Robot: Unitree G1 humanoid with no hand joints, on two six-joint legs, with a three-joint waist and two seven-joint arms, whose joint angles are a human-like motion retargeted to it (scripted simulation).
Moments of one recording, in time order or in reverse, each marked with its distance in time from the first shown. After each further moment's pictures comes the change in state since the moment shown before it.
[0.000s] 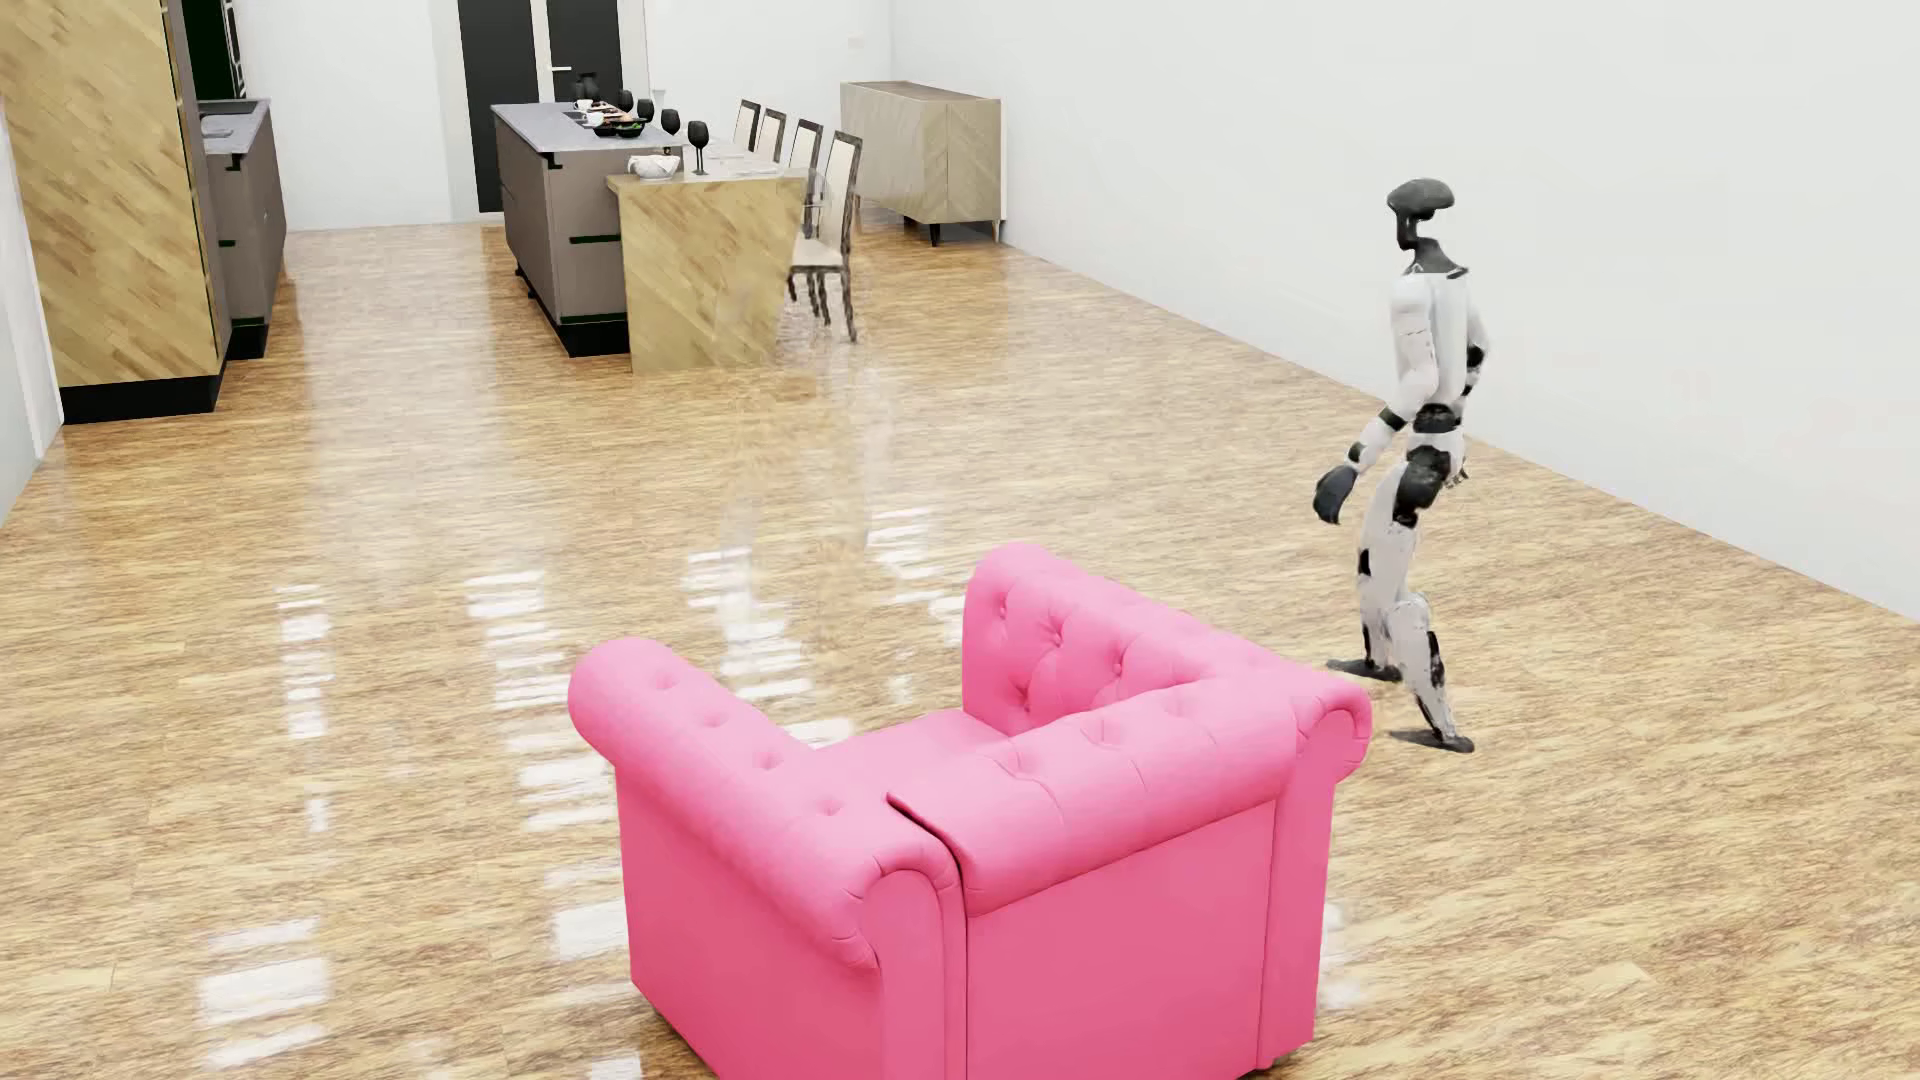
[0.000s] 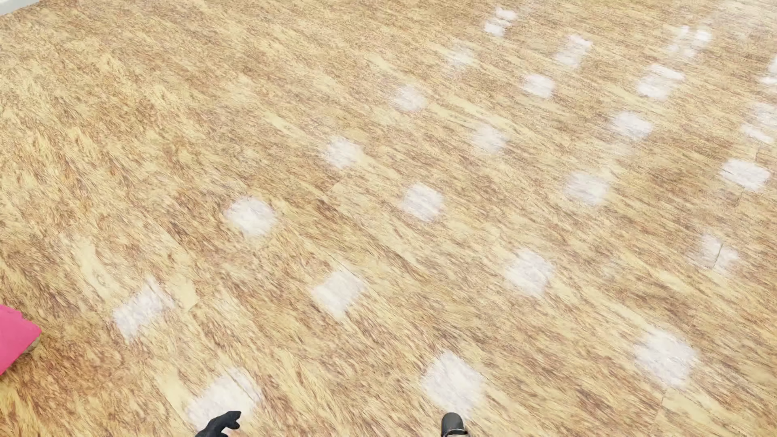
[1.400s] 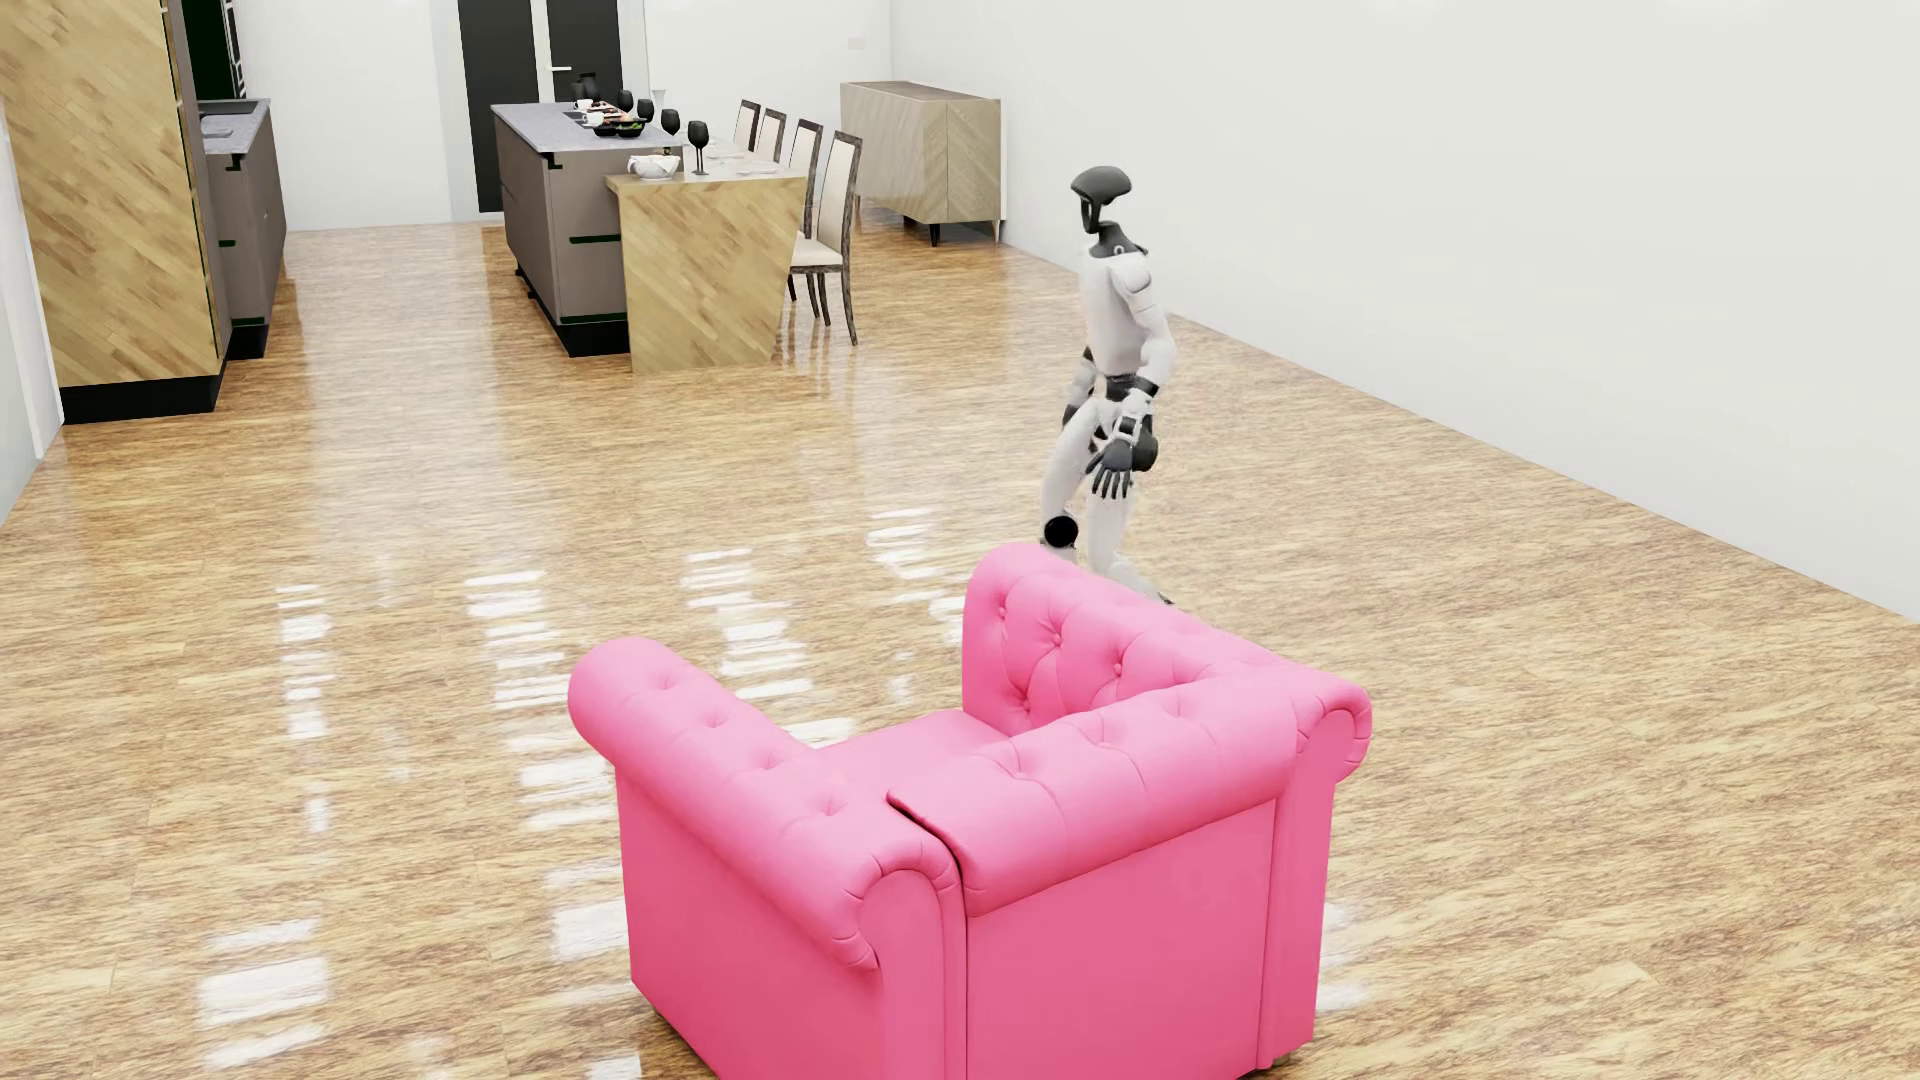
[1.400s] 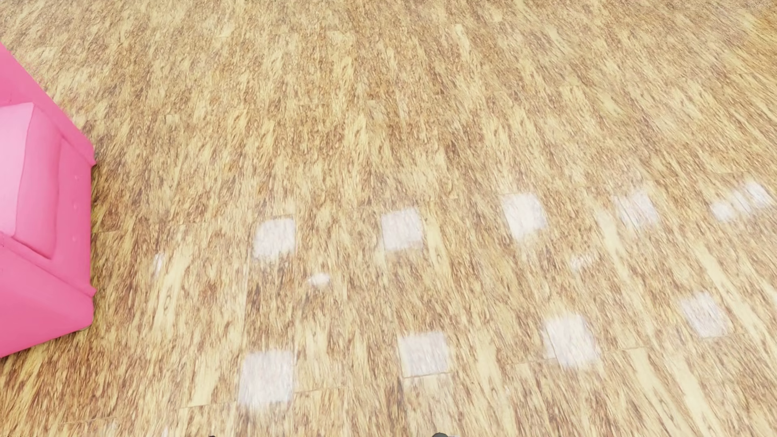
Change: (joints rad) body -0.190 0.076 0.017 0.202 0.083 0.054 -0.031 -0.148 0.023 0.646 0.082 0.132 -0.111 0.347 -0.080 0.004 0.043 0.030 -0.068 0.017 0.038 -0.097 0.027 -0.070 -0.058 0.016 0.018 0.073 -0.027
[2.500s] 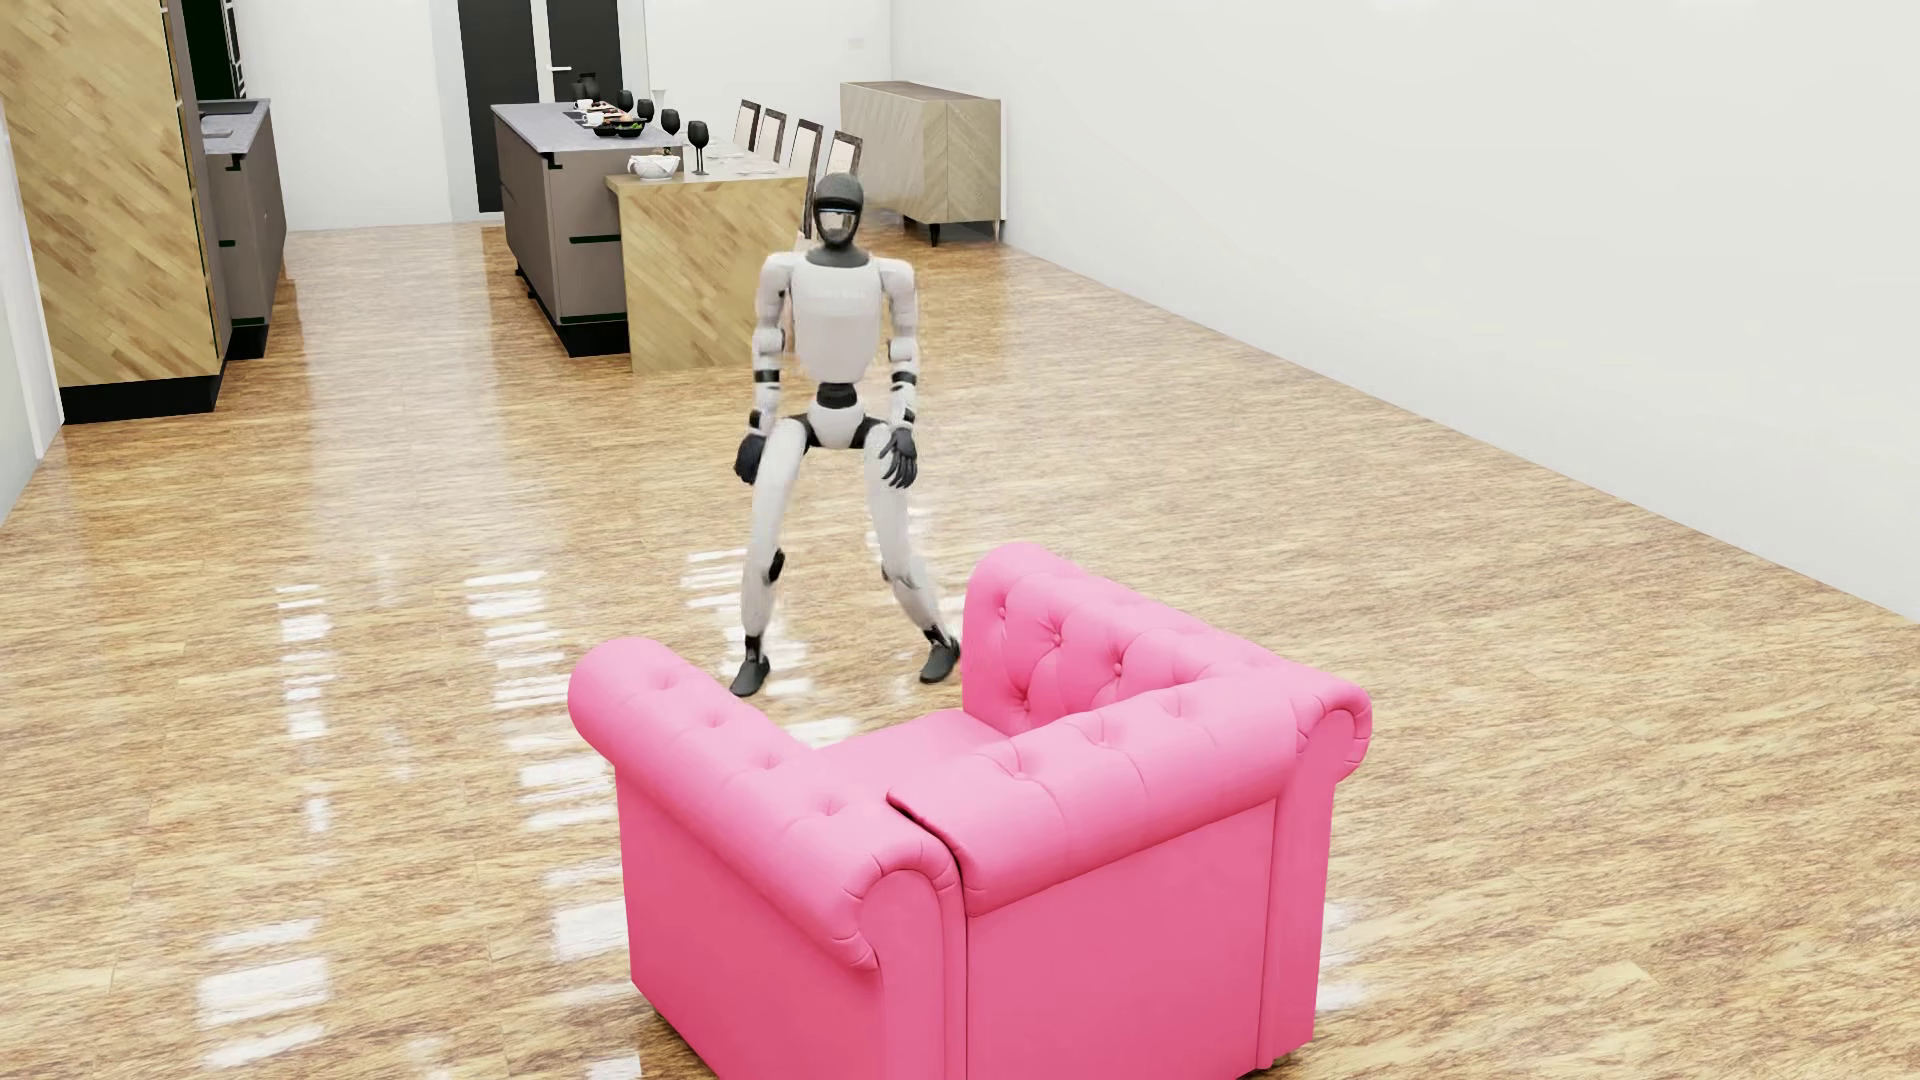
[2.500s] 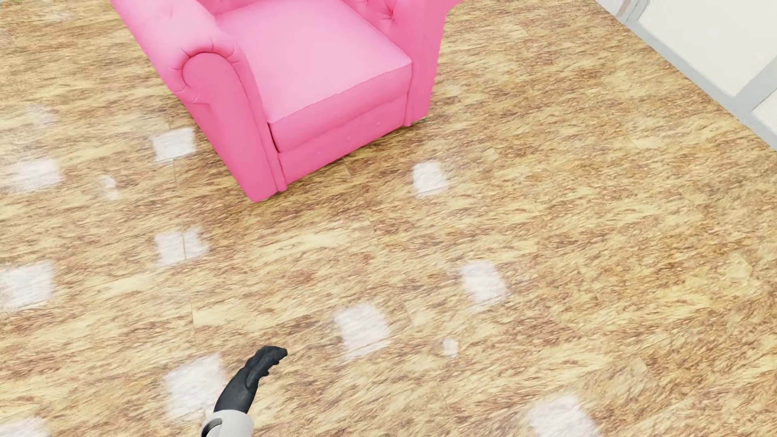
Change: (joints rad) body -0.020 0.036 -0.008 -0.081 -0.134 -0.061 -0.339 0.062 -0.013 -0.385 0.002 -0.129 -0.012 -0.346 -0.048 -0.006 0.034 -0.137 0.147 -0.239 0.135 -0.157 0.049 0.010 0.034 -0.142 -0.001 0.010 -0.039
